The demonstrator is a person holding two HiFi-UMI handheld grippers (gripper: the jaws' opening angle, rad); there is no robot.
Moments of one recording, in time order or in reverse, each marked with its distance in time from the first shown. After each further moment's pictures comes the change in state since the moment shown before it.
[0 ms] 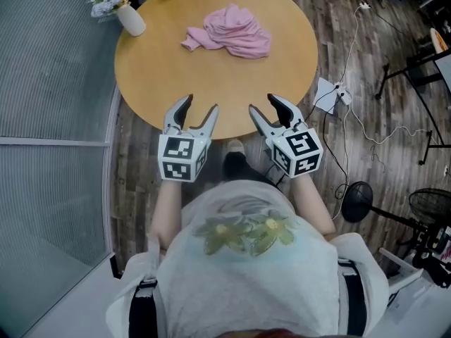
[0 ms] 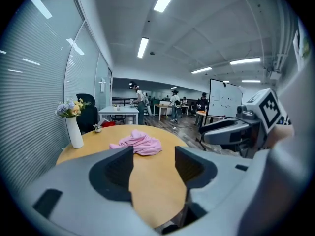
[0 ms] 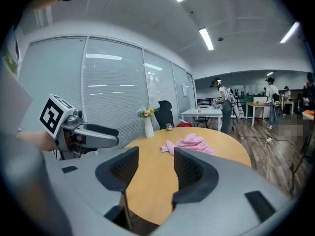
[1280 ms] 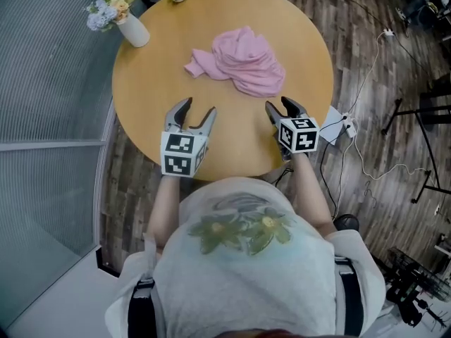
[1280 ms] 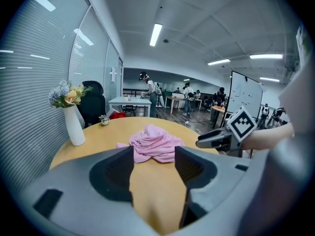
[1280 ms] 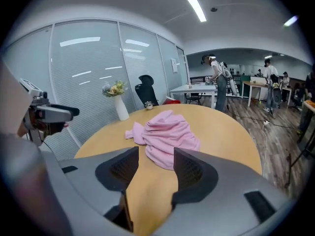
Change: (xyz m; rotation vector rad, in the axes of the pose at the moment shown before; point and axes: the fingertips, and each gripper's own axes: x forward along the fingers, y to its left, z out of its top) left arm 0.149 0.092 0.010 -0.077 0.113 0.112; right arm 0.179 -0.198 -0.056 0.093 0.250 -0.048
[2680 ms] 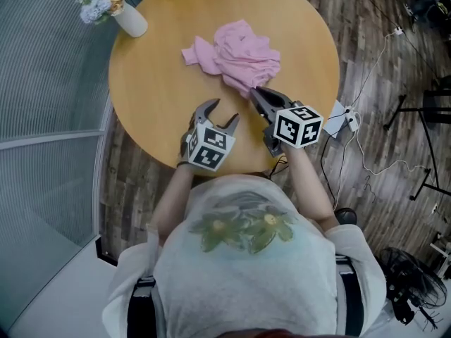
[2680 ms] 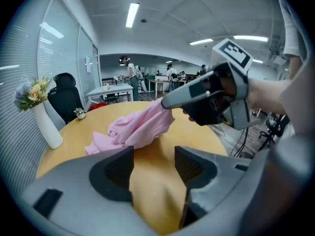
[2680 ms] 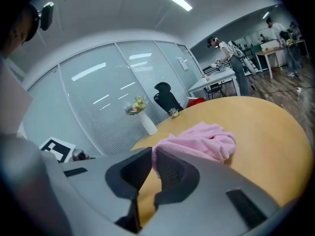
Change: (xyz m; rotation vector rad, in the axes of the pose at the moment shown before) left arm 0.065 -0.069 -0.062 0.187 0.199 -0.139; right arm 0.007 0.073 0.049 0.197 -0.078 0.362
